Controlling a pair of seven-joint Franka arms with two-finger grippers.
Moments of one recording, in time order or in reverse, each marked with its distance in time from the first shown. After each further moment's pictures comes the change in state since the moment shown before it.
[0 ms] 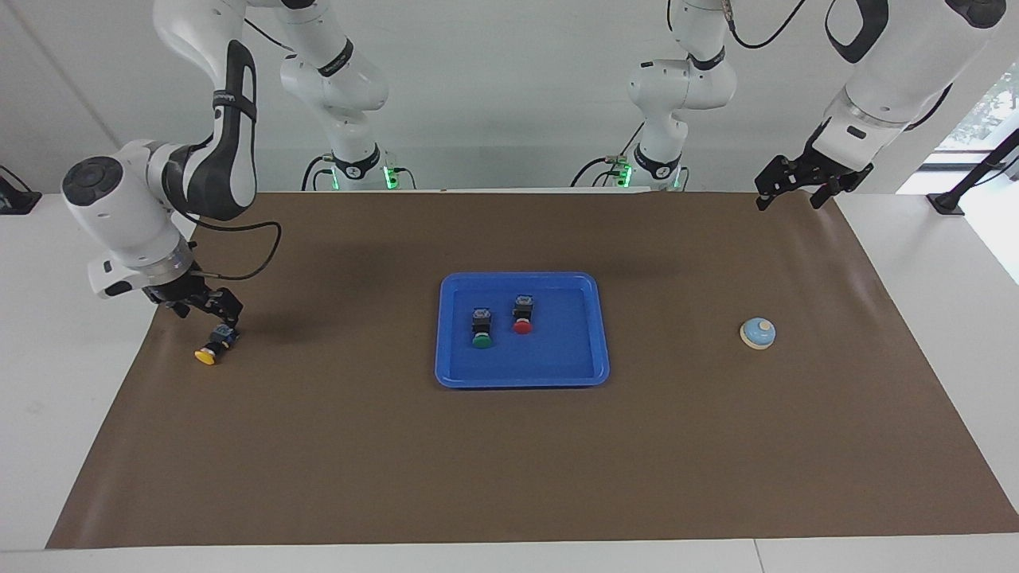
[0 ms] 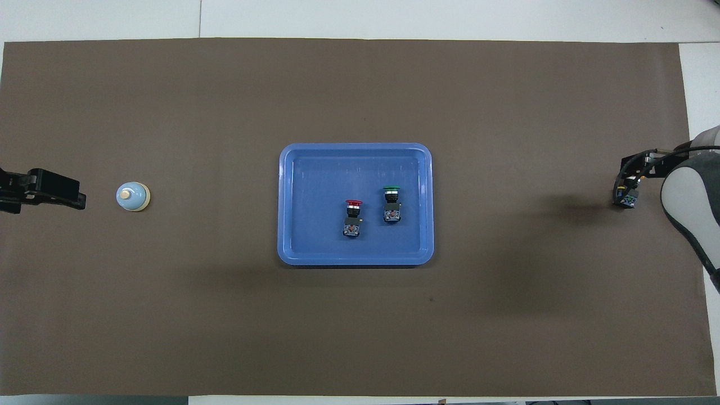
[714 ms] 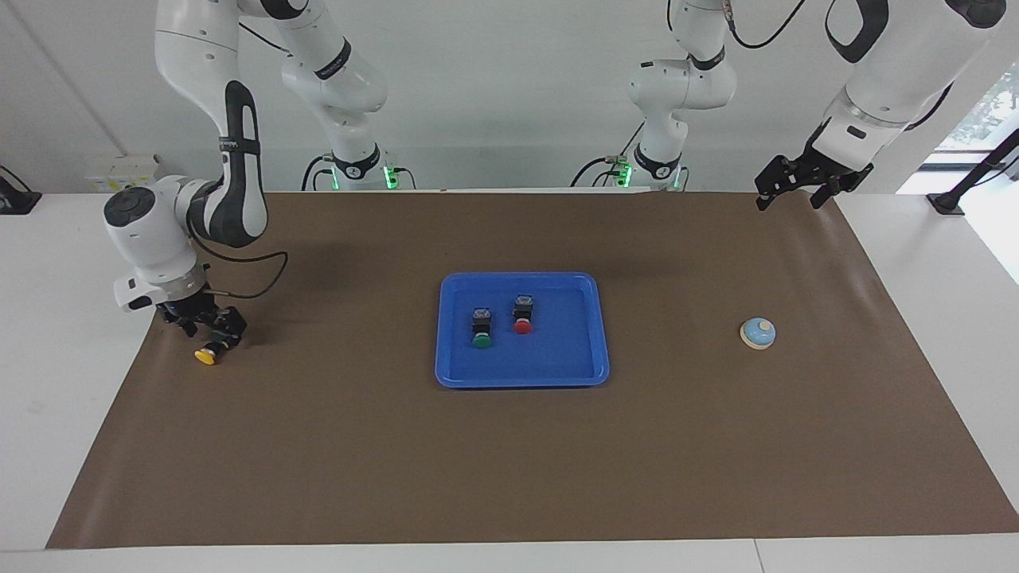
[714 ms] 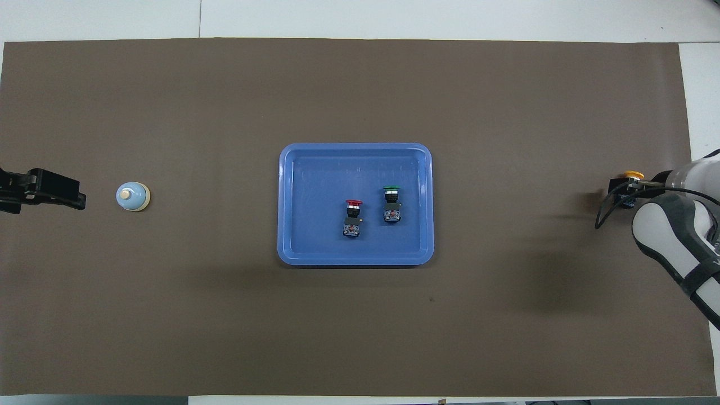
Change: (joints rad) left arm 0.000 0.000 0.000 0.000 0.000 0.000 0.000; right arm -0.072 0.094 0.002 -0.150 -0.001 0.325 -0.068
